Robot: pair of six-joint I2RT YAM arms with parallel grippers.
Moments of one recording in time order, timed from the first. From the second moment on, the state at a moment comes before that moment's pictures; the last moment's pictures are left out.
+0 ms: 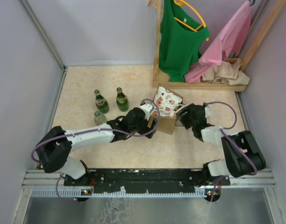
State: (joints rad) left arm -0.96 1.50 0.86 0.00 -0.17 -0.29; right arm 0.27 1.36 0.42 0.32 0.06 1.18
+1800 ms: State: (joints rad) left arm -0.95 1.54 0.86 0.00 -0.16 -0.30; right arm 0.27 0.79 0.63 -0.22 0.37 0.49
